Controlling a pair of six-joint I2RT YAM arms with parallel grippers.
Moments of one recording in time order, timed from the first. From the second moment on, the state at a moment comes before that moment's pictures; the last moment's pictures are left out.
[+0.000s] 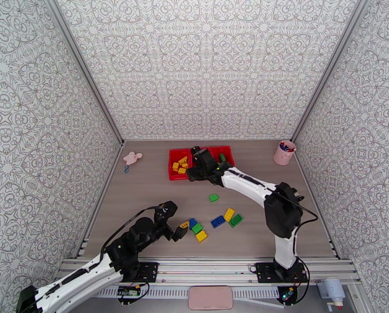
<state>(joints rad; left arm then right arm) -0.86 0.48 0.21 -0.06 -0.09 -0.02 0.75 1.87 1.47 -0.39 0.18 0.24</state>
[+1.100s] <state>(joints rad) -0.80 0.65 0.21 0.00 0.03 0.03 0.68 2.07 1.48 -0.74 0.06 0.35</state>
